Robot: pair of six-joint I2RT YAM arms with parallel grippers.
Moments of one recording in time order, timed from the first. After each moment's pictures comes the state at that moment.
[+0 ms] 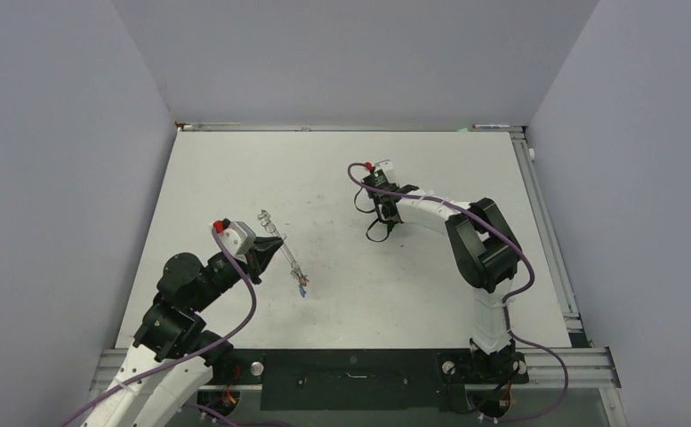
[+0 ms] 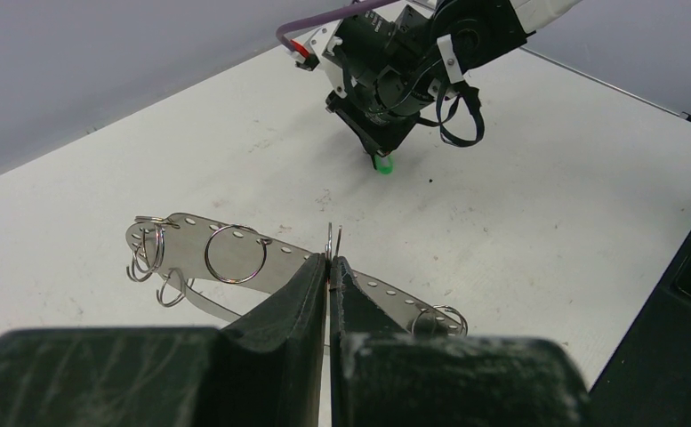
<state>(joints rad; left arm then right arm) -0.52 0.42 0.58 -0.21 0.25 -0.02 0.58 2.01 1.33 -0.35 0.46 0.21</state>
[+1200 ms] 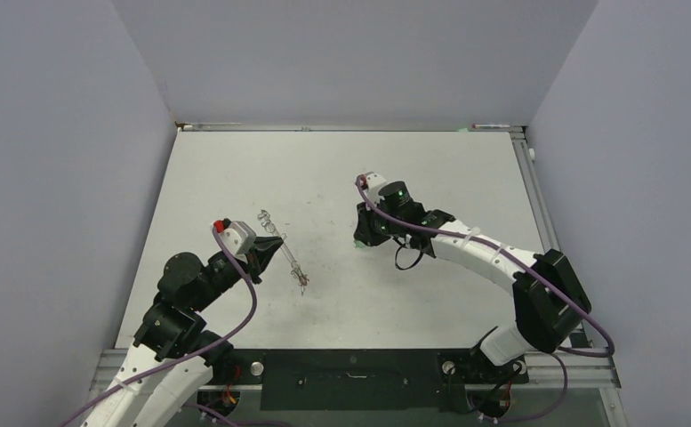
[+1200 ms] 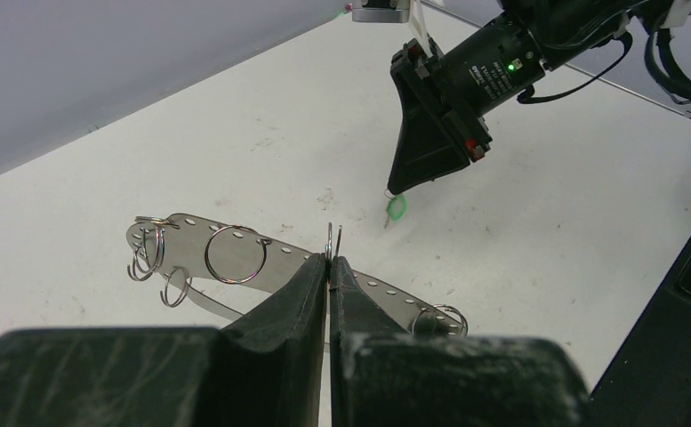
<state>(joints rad) -0.52 0.42 0.58 -0.21 0.24 -0.01 0.66 1.53 1.00 -0.20 -0.18 0.23</state>
